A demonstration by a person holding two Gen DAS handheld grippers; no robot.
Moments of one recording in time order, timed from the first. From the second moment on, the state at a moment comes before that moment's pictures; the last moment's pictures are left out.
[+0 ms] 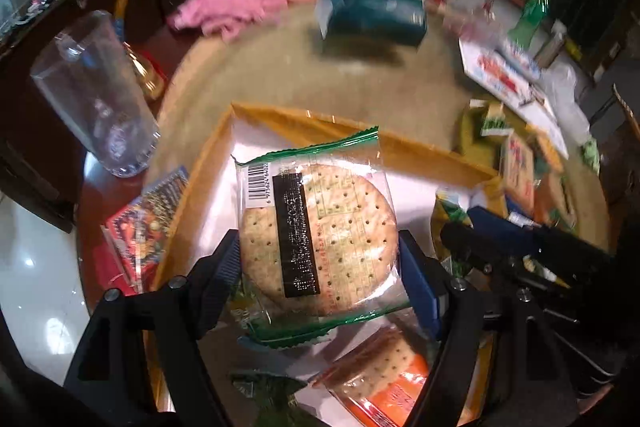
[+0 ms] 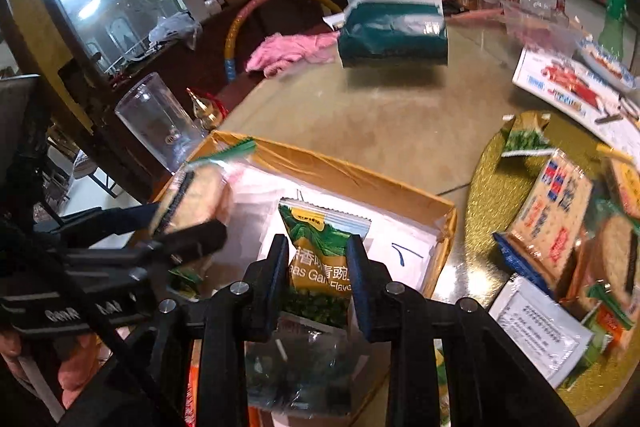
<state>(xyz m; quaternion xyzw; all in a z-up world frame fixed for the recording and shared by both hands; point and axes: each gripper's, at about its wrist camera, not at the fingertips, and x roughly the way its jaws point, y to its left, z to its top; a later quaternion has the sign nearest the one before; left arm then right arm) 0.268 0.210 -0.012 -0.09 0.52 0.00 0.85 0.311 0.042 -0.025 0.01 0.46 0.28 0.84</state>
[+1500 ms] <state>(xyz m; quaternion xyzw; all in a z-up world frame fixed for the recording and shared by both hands) 0.144 0.032 -0.011 -0.20 0.50 -0.02 0.84 0.164 -0.236 -0.057 0.19 0.42 0.18 0.87</state>
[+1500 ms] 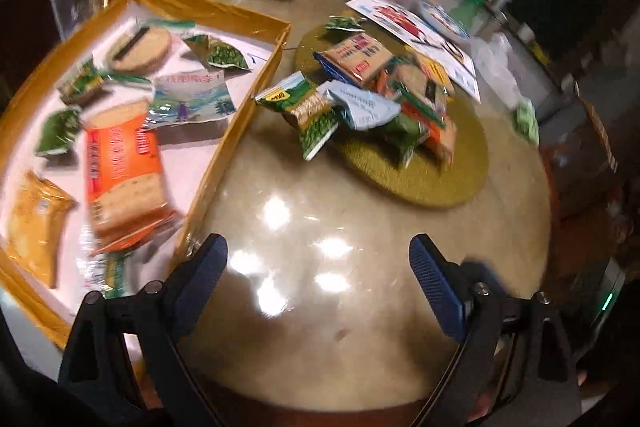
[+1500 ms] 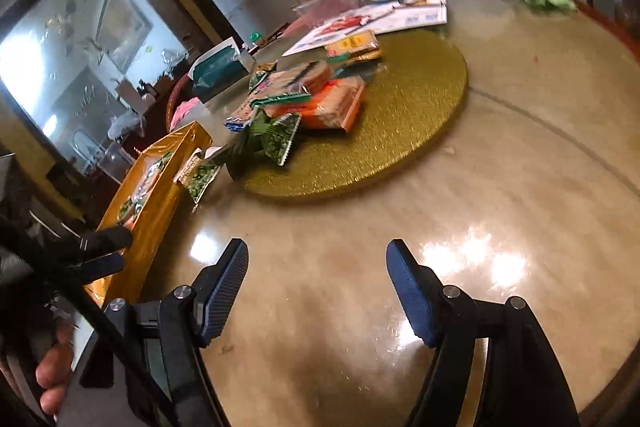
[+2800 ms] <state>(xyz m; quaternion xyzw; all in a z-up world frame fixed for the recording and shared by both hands) 0.097 0.001 -0.041 -0.04 0.53 -0.01 0.85 0.181 -0.207 -0.040 0.16 0.43 0.27 0.85</state>
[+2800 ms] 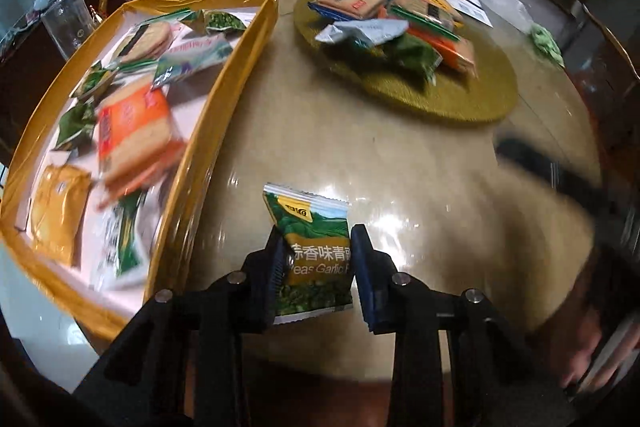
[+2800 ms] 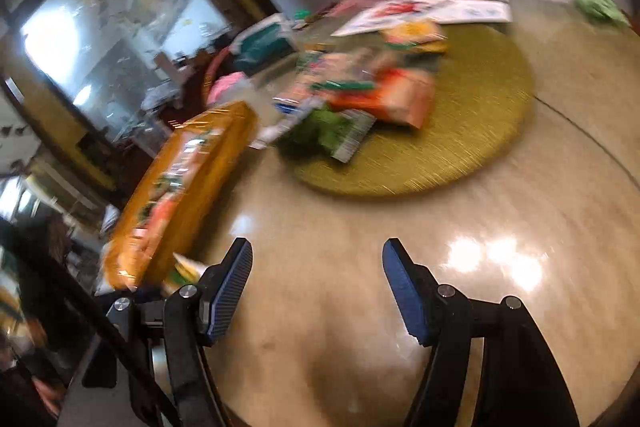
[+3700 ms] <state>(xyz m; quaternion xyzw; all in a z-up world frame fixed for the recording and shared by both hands) 0.074 0.034 -0.042 -0.08 0.51 -0.02 0.85 0.219 -0.100 -0.034 -0.06 0.46 0.31 0.83</state>
